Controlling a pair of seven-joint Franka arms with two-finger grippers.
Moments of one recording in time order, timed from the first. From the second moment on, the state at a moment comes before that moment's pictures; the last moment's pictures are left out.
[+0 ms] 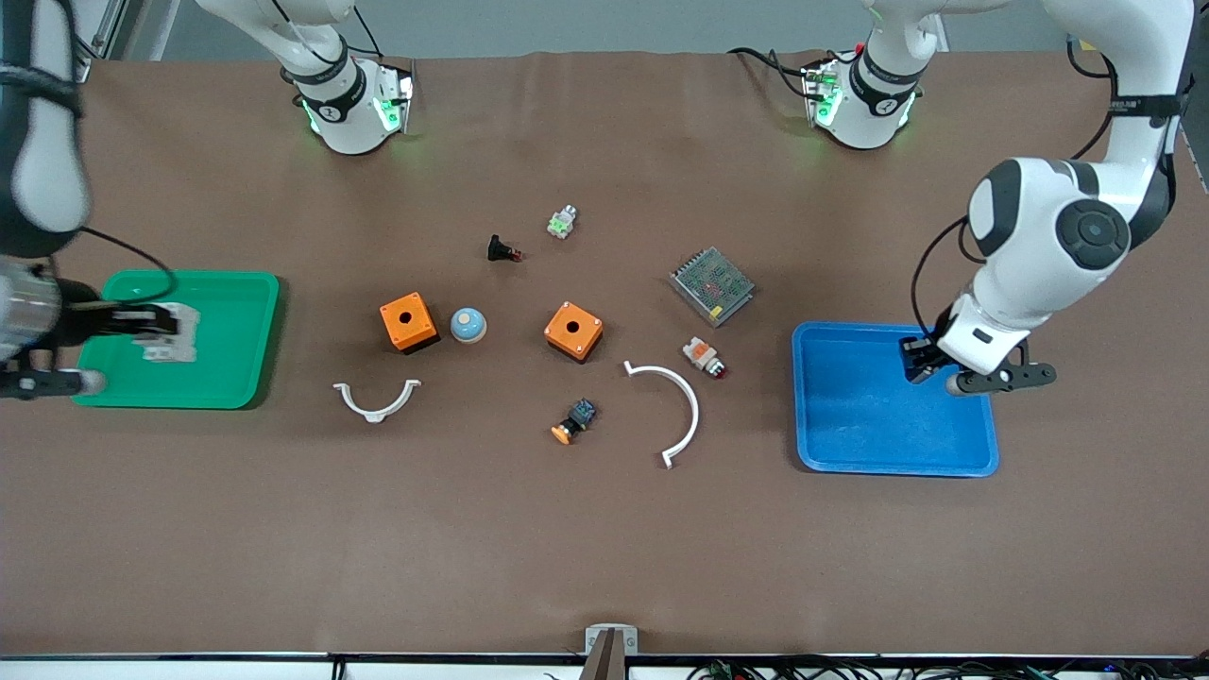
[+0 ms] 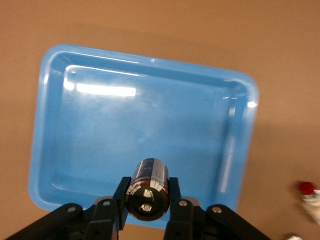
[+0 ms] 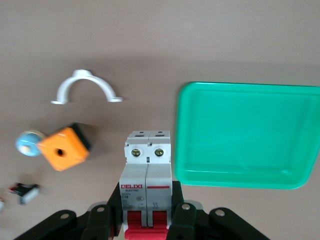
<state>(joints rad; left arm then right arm) 0.00 0.16 -0.15 -2.07 0.02 2.32 -0.29 -0.03 0.28 0.00 -1.53 0.01 1.56 -0.04</state>
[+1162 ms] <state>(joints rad) -0.16 0.29 -0.49 -1.99 0.02 2.36 -1.06 0.42 0.59 0.00 -1.58 0.12 2.08 0.47</state>
